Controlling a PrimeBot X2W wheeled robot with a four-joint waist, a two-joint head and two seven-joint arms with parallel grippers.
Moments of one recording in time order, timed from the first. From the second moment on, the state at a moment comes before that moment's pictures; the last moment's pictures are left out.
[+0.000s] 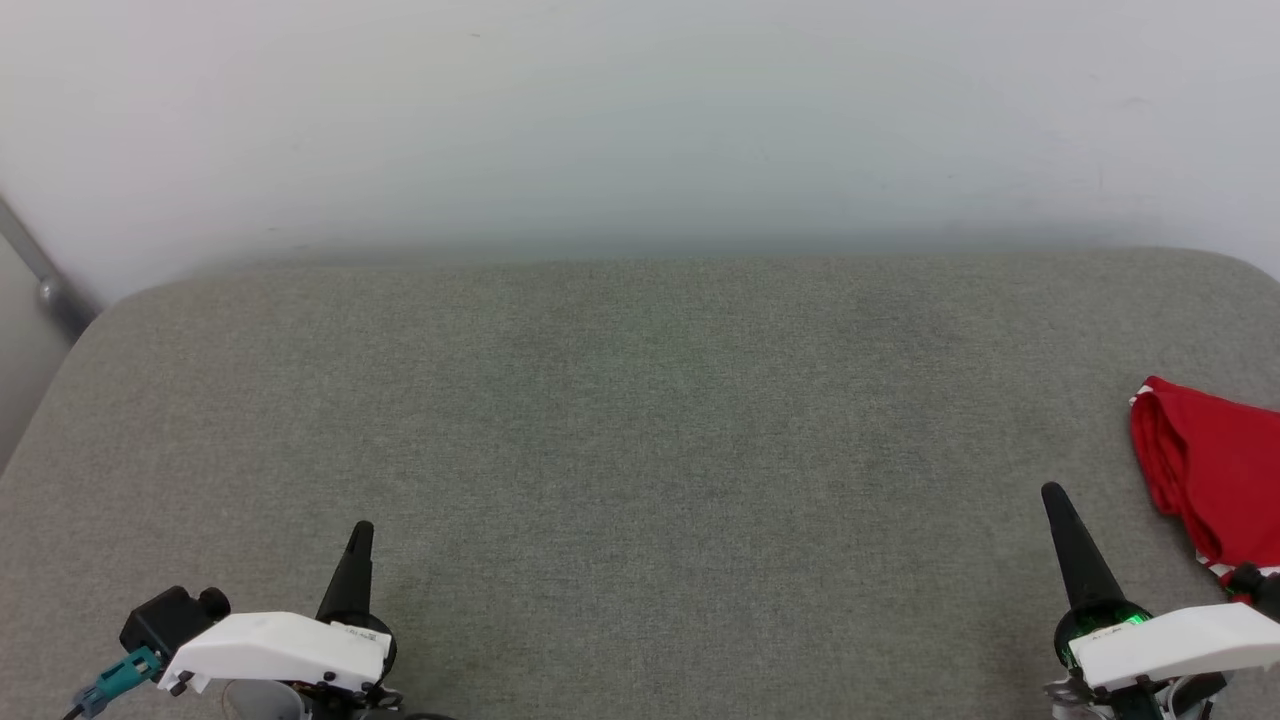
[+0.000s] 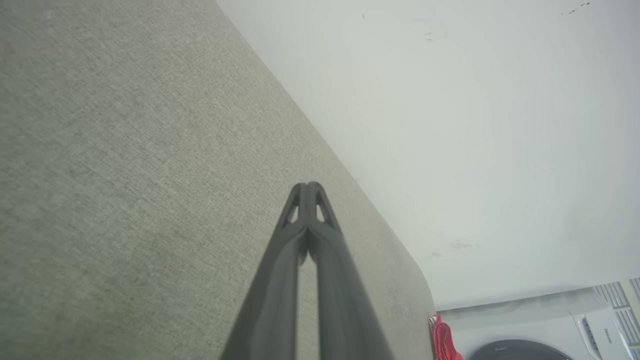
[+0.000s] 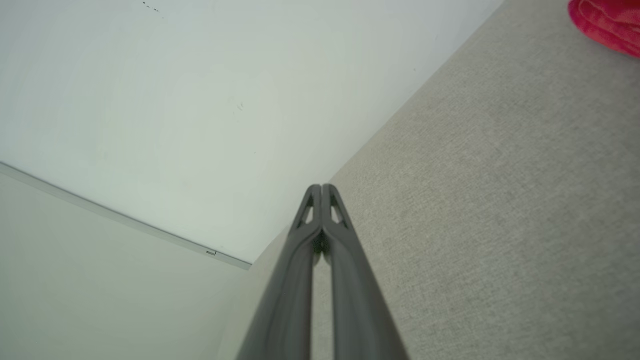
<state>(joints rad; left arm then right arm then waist) -0.04 0.17 -0.09 0.21 -1.16 0.01 -0.05 0.01 -0.07 -0.05 0.10 1.01 0.13 0.05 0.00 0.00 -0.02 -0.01</state>
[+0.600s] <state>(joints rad) -0.06 0.14 -0.03 0.22 -1.30 -0.04 0.00 -0.03 -0.07 -0.06 0.15 1.21 0.13 0.06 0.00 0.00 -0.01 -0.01</state>
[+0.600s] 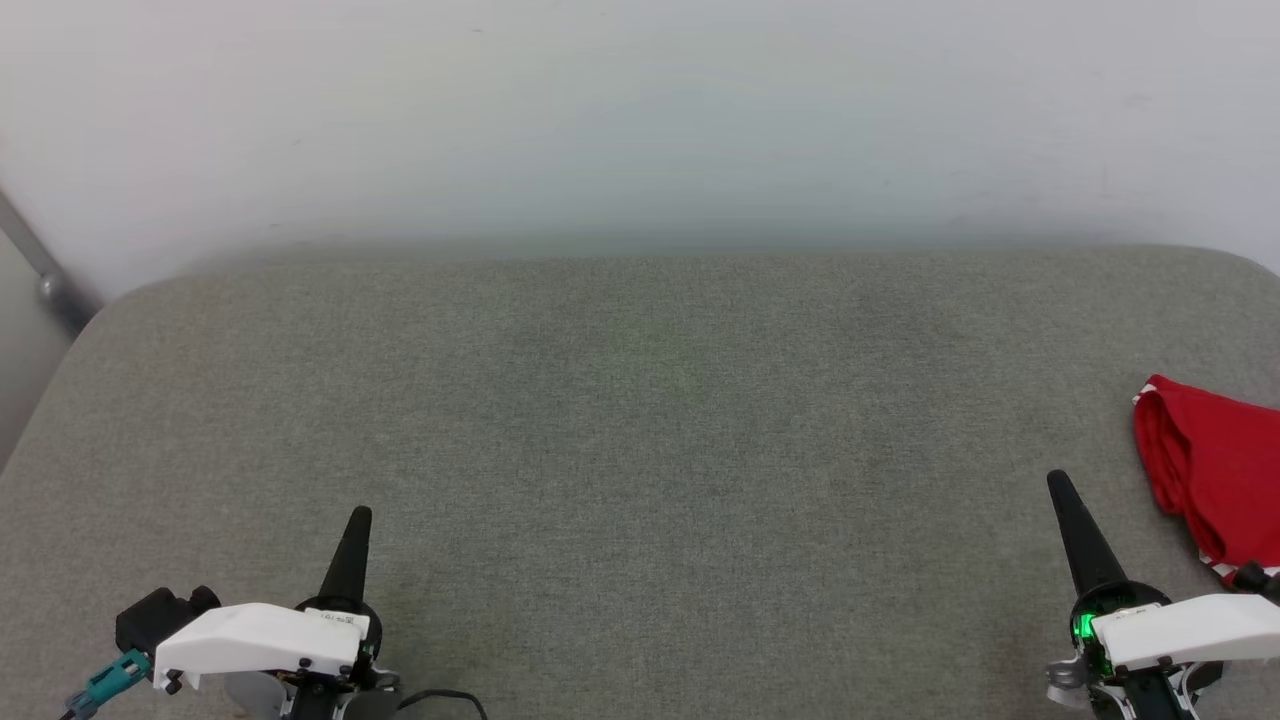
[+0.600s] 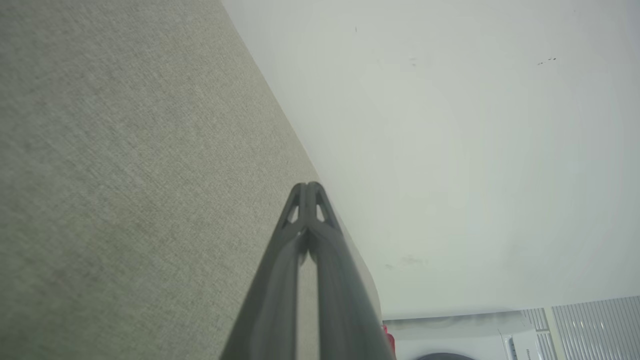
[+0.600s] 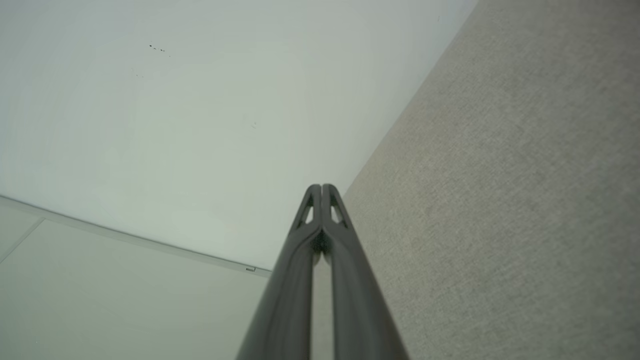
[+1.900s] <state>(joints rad) -0.09 0.07 0.08 0.24 -1.56 -0.11 0.09 -0.09 -0.07 -0.09 0.23 1.55 0.13 0.09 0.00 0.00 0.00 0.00</state>
